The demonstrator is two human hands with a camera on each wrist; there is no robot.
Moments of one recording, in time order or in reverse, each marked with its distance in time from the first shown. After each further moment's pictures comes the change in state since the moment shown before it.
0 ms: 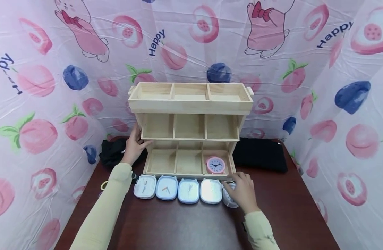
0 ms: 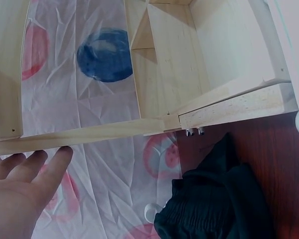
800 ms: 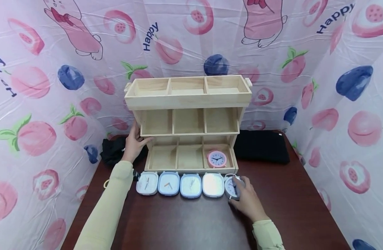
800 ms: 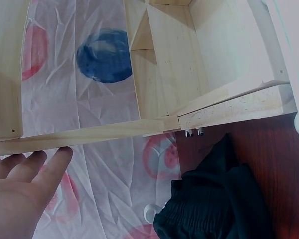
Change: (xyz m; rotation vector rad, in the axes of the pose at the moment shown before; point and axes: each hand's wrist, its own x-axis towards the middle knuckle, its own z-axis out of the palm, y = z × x) left_hand 0.002 0.002 0.004 -0.005 0.006 -0.043; right_hand -0.048 0.028 0.015 0.039 -0.316 0.156
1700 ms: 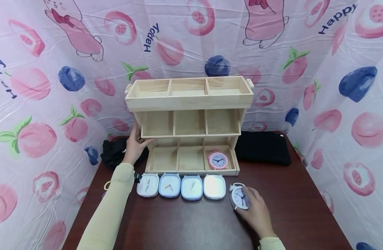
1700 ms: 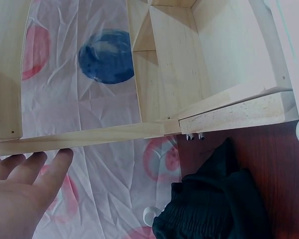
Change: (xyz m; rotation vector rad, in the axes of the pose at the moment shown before) left_hand 0.000 -0.001 0.002 0.003 0.019 0.013; right_hand -0.034 0.012 0.007 0.051 0.293 -0.025
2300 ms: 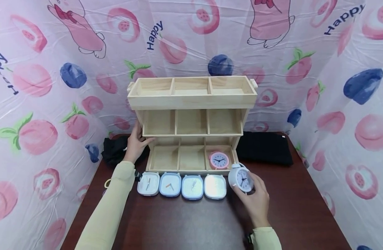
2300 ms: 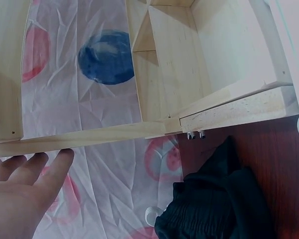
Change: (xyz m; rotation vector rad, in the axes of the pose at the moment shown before) left_hand 0.001 -0.001 -0.002 -0.002 -0.009 -0.002; right_hand 0.034 -0.045 -0.010 0.285 0.364 0.183
